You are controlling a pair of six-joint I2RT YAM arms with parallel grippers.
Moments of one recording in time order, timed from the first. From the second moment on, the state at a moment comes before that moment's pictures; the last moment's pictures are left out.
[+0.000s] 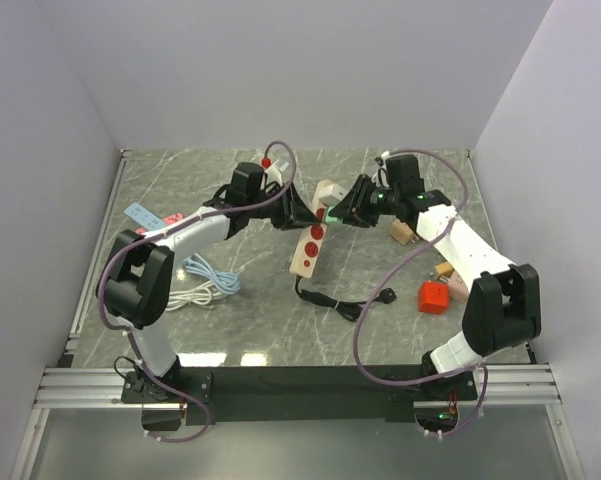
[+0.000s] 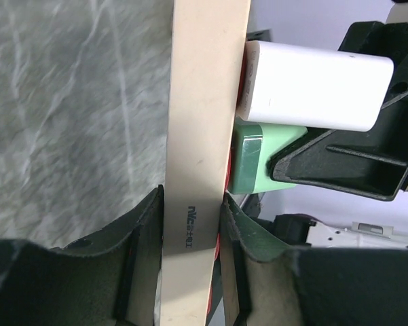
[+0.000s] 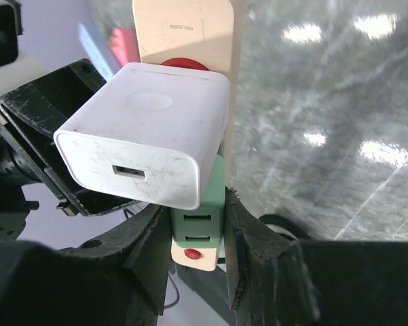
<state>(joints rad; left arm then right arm) -0.48 1.79 1.21 0.03 0.65 -0.81 0.27 1.54 1.20 -0.42 -0.53 0.76</state>
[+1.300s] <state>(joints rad) -0.36 1.77 1.26 -0.32 0.36 -0.74 0.02 1.61 1.15 -0.73 0.07 0.80</state>
